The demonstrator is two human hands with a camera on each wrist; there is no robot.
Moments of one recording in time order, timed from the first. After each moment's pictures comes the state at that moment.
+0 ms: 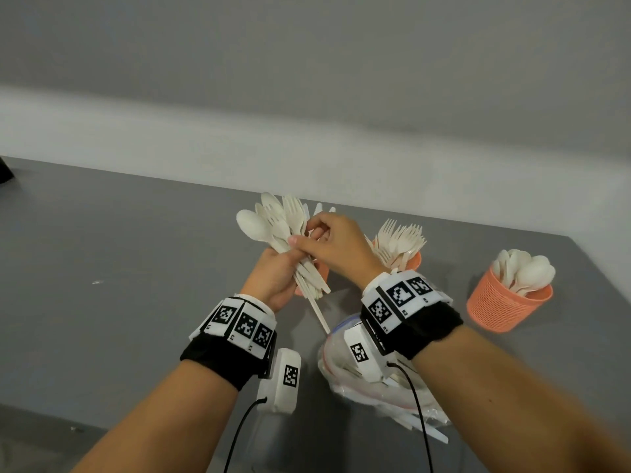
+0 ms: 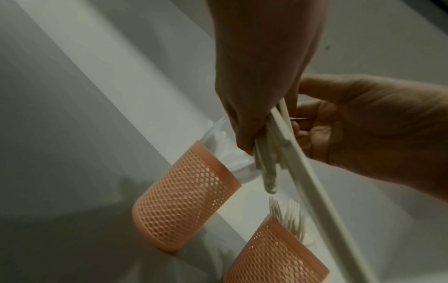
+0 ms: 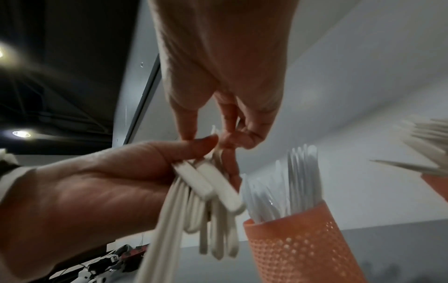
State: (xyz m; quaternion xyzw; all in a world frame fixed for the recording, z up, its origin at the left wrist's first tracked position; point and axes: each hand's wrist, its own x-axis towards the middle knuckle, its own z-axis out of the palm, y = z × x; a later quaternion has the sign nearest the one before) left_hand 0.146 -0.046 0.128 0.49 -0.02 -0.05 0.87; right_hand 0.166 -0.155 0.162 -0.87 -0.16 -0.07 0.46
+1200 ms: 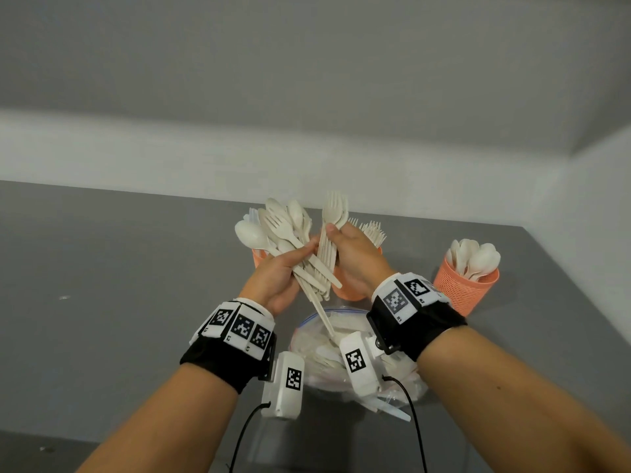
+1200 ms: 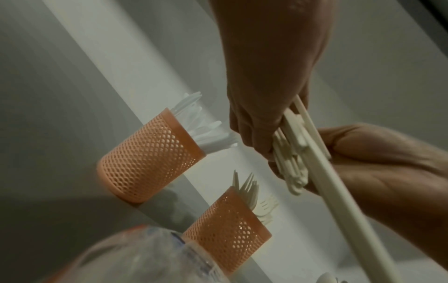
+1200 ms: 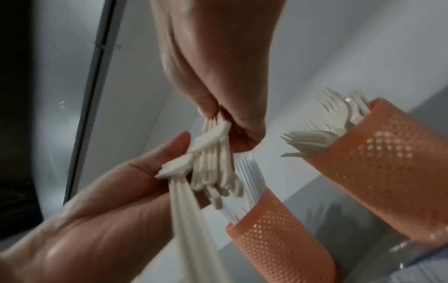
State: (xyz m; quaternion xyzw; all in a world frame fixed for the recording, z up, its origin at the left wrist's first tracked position) left_hand 0.127 -0.094 0.144 0.47 -0.03 -0.14 0.87; right_hand 0.151 -0.214 0.153 -0.65 -0.01 0.05 0.75
